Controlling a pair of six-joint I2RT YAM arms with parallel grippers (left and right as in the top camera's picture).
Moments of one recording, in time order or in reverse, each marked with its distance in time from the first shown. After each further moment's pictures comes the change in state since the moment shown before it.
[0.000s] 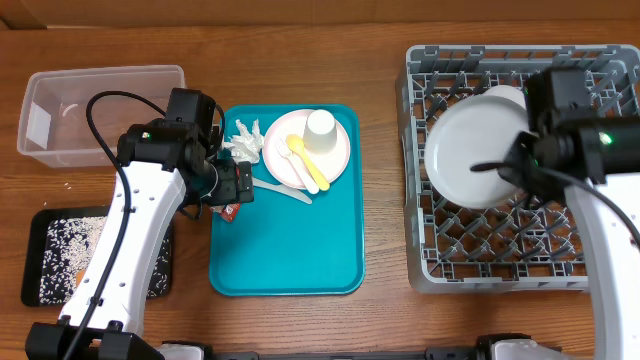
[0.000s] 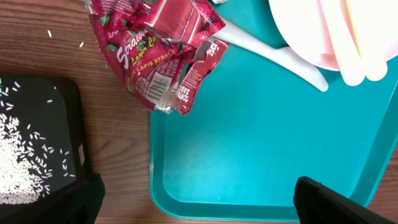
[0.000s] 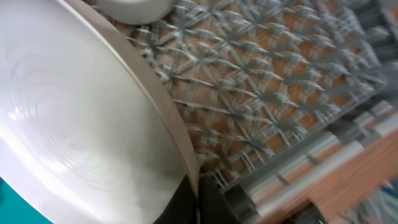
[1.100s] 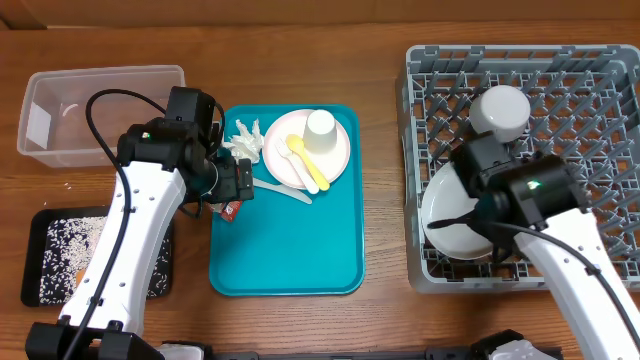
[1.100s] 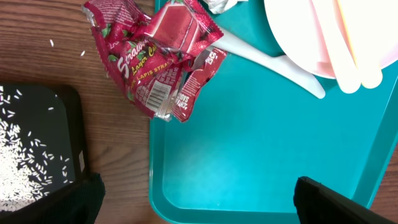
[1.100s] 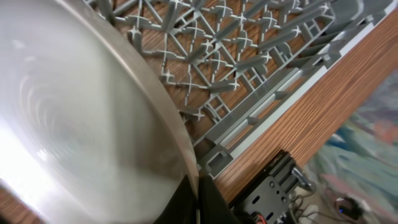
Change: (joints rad) left arm 0.000 0.000 0.000 0.023 -0.003 0.000; right arm 0.296 -0.098 -0.284 -0.113 0.185 0.410
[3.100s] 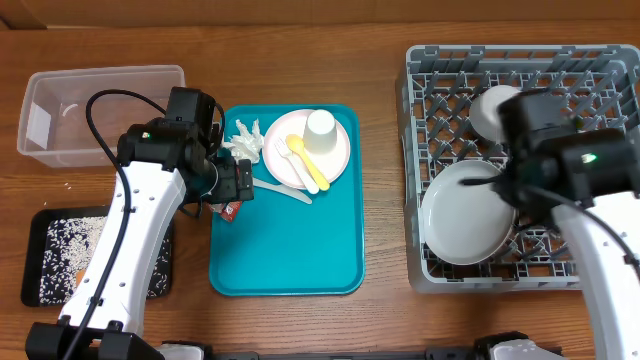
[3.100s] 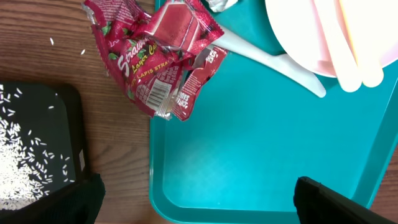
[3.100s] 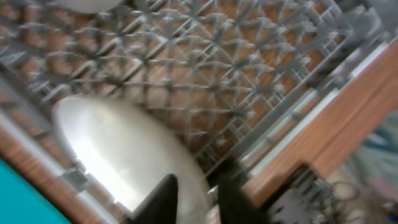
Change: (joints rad) left arm 0.000 0.000 0.000 -0.004 0.000 0.000; right arm -0.241 0.066 0.253 0.008 -0.094 -0.158
